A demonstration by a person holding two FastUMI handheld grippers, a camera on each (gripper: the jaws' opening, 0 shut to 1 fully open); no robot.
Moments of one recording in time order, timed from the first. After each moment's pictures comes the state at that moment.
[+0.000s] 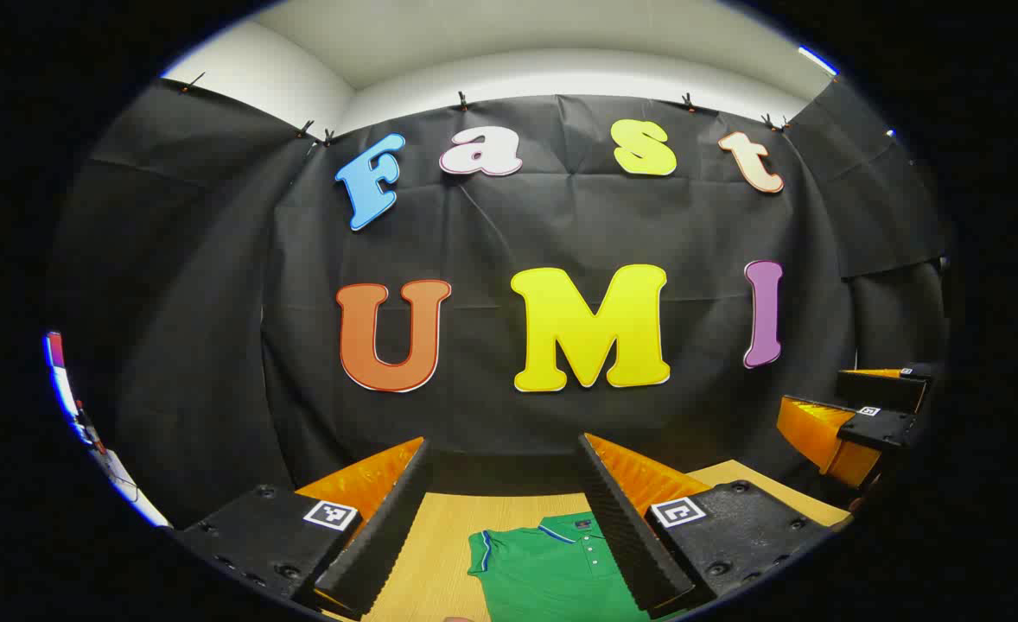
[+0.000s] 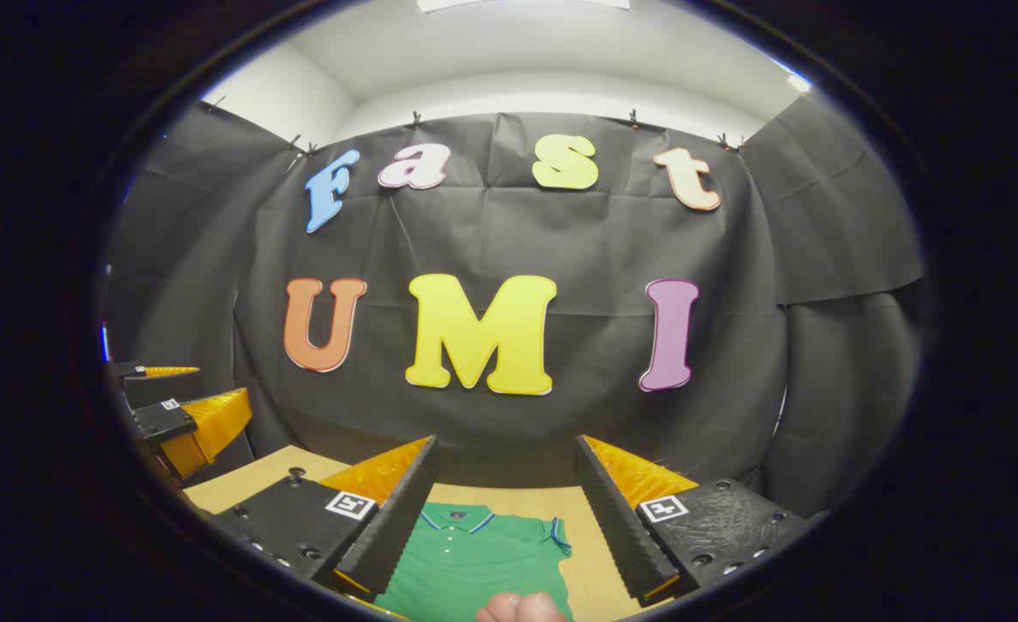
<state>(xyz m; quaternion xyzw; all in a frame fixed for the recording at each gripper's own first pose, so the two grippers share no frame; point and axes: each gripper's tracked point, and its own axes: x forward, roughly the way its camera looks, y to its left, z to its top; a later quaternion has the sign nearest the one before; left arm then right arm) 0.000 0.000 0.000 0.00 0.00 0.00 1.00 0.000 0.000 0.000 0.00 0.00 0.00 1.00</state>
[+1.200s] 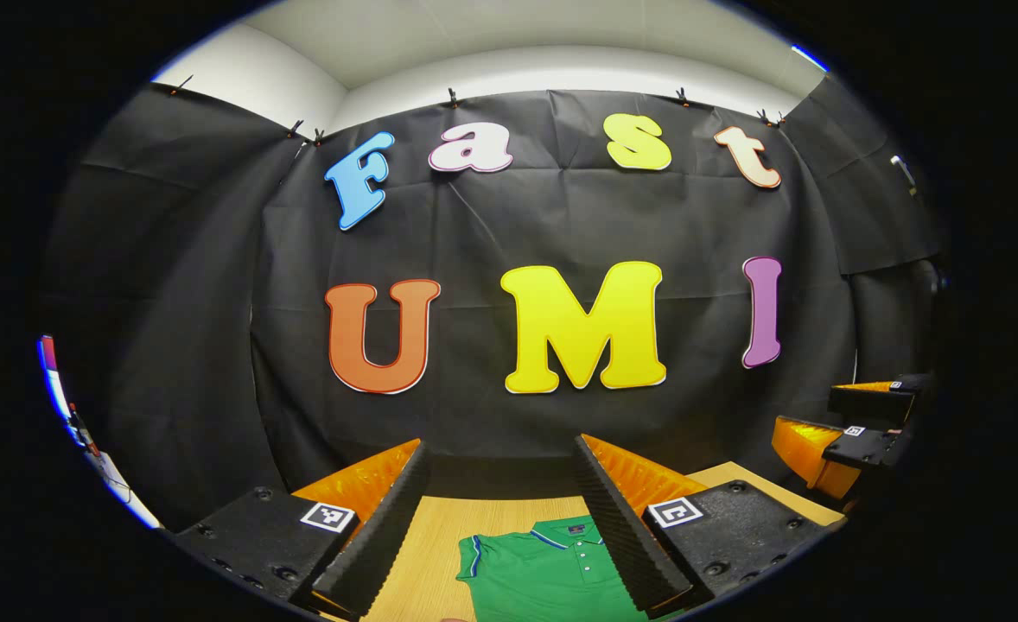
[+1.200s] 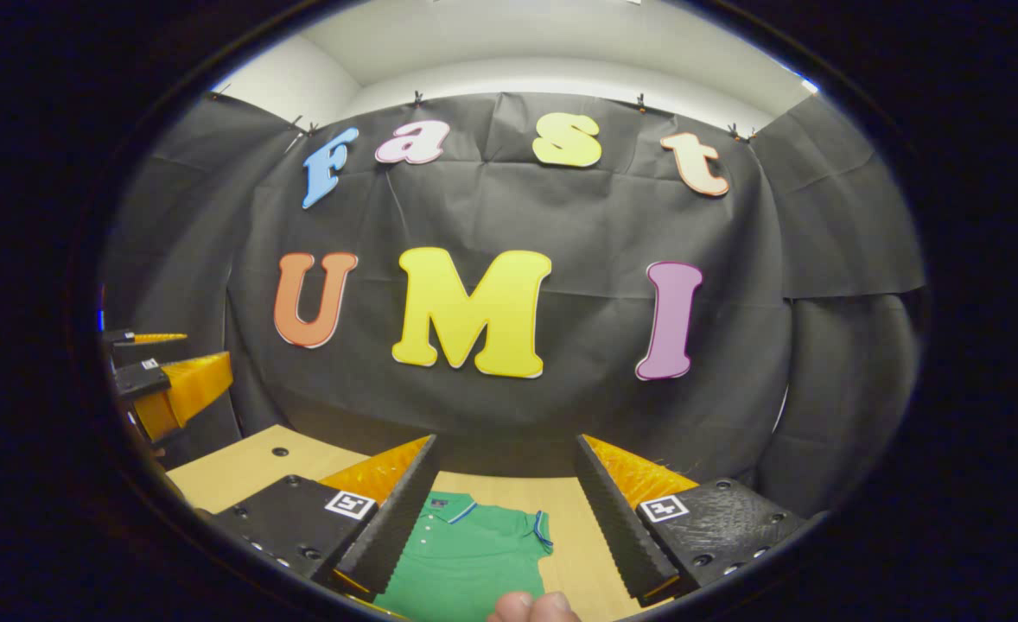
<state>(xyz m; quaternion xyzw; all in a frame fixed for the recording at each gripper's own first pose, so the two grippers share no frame) 0.024 -0.017 0.001 0.00 0.00 0.00 1.00 0.037 -0.027 -0.030 -0.02 0.04 0.00 1.00</state>
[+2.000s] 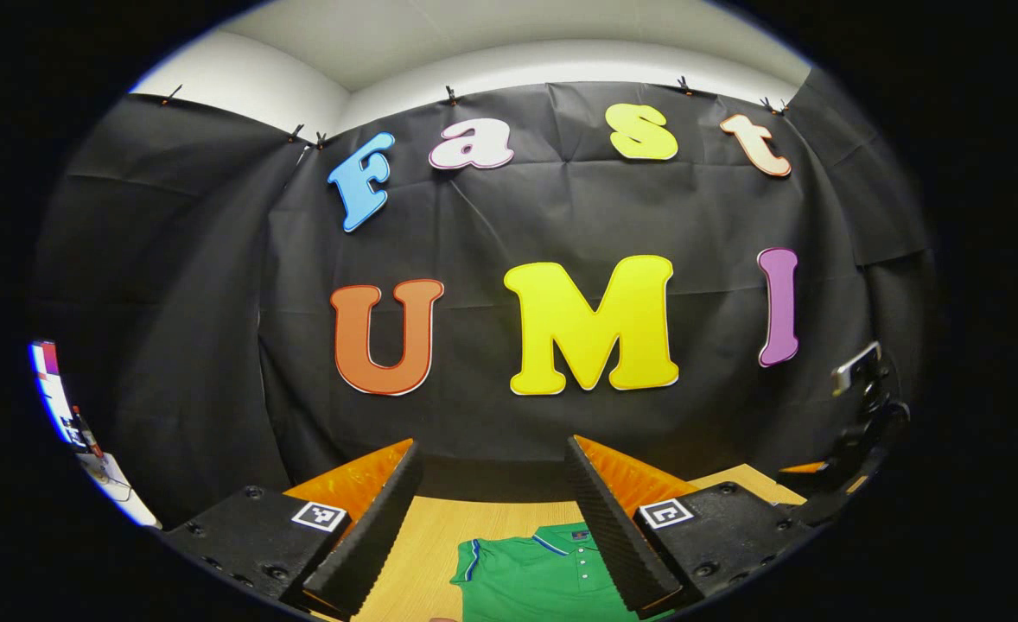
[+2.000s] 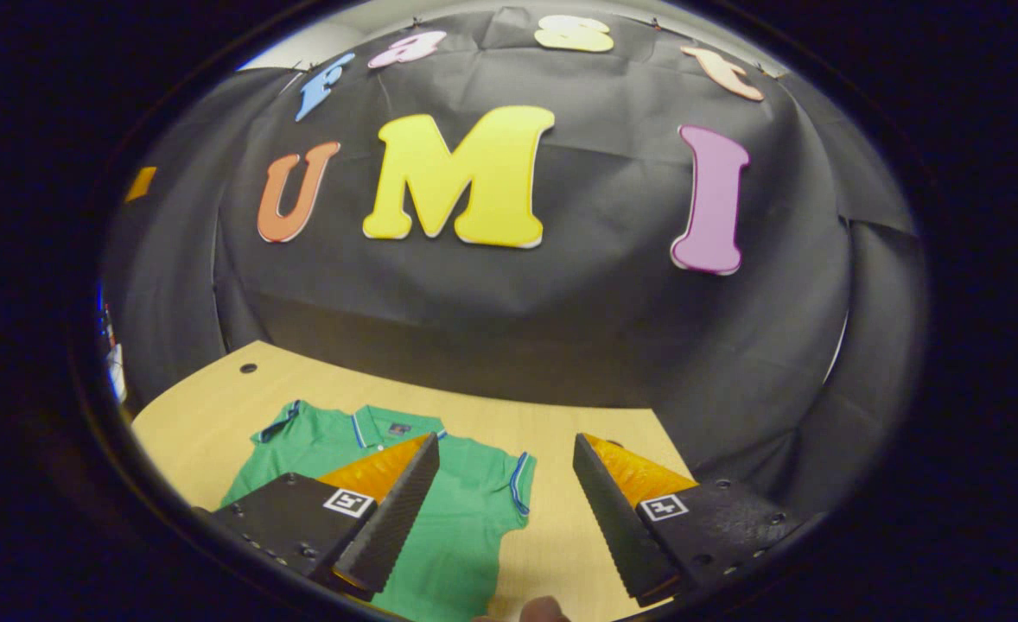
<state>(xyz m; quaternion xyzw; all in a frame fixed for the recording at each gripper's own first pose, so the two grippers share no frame) 0.047 -0.031 0.003 0.02 0.01 0.05 1.00 0.158 -0.104 -0.212 -0.04 0.20 0.05 0.98</state>
